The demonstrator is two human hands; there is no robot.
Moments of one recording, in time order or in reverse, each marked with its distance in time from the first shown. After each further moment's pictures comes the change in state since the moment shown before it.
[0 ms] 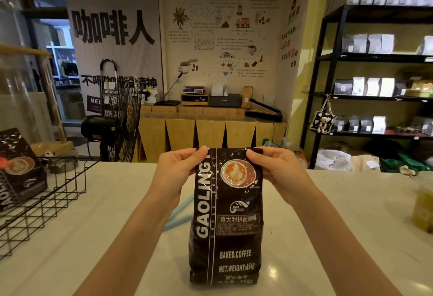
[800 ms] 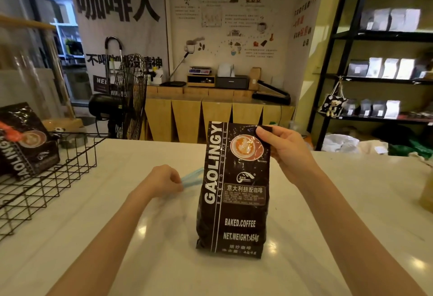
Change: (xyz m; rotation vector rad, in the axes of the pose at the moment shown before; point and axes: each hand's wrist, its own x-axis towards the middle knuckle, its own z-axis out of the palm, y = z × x) left_hand 0.038 -0.095 -0.085 1.253 -0.154 -0.208; right_hand 0.002 0.014 0.002 0.048 0.053 -0.021
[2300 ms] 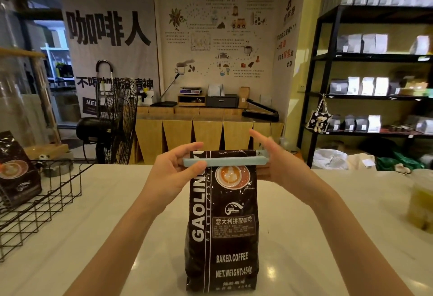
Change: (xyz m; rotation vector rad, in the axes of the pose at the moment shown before) left_hand -0.060 0.091 -0.051 -0.982 0.213 0.463; right_hand -0.004 -0.024 -0.017 -0.092 -0.207 0.021
